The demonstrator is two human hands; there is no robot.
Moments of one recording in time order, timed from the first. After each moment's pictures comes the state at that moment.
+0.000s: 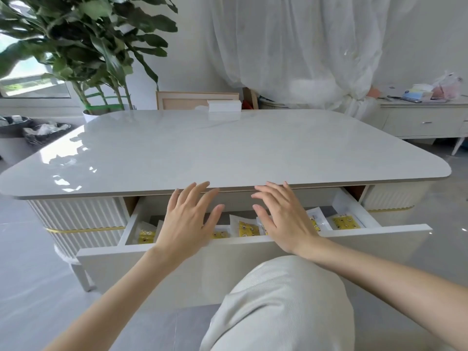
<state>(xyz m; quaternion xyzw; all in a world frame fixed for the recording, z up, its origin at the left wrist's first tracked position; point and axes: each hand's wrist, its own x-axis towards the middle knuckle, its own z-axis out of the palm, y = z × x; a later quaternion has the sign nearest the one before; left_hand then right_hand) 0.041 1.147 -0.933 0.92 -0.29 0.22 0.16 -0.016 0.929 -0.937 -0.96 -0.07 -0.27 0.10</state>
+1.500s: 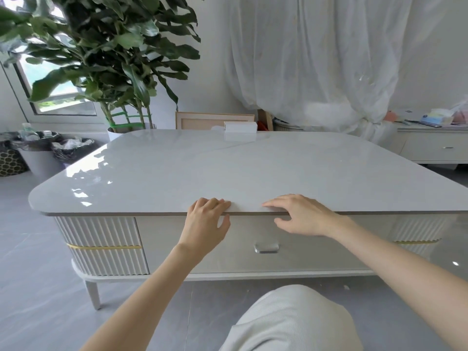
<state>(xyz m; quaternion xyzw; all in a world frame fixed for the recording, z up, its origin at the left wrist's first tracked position) 0.105 1.139 -0.943 0.88 -0.29 0.31 0.20 0.035 0.903 -0.874 -0.99 -0.10 -0.06 0.07</state>
